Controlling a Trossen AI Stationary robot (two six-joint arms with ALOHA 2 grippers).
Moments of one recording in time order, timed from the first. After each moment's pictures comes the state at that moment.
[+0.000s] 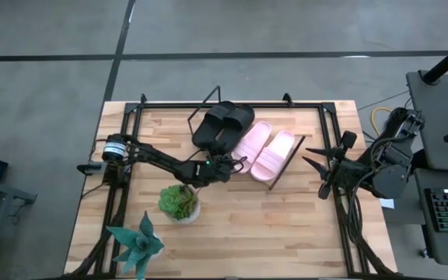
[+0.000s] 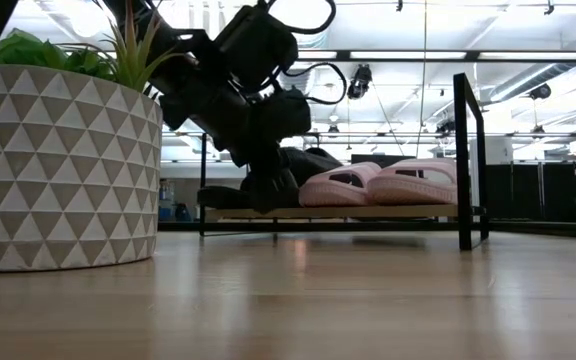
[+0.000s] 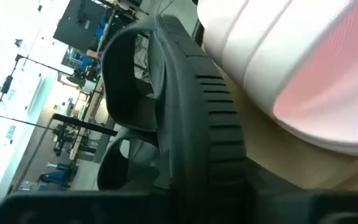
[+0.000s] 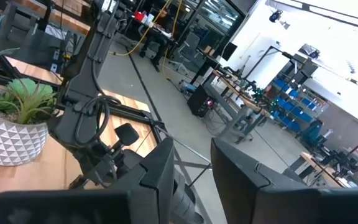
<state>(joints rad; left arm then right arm) -0.07 1.92 1.02 0.27 -1.09 0.40 0.87 0.95 1.15 -0.53 1.31 -0.23</state>
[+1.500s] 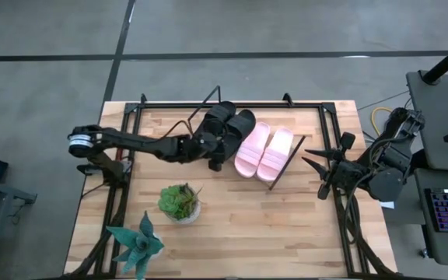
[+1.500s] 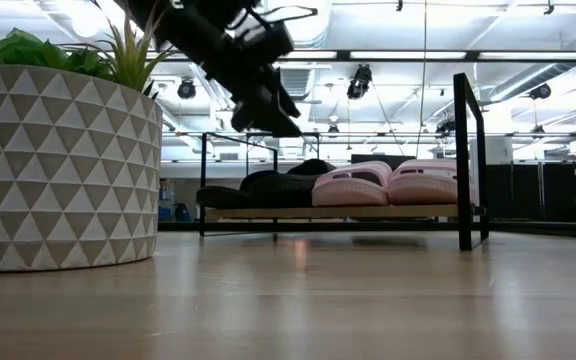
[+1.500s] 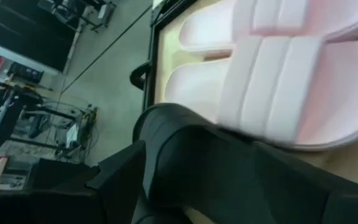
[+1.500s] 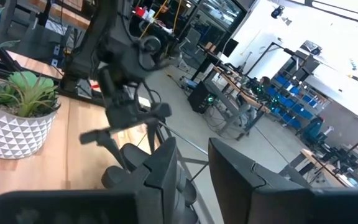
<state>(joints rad) 0.06 1.57 1.04 0.04 -0.44 0.64 0.87 0.95 1.14 -0.59 1.31 -0.17</state>
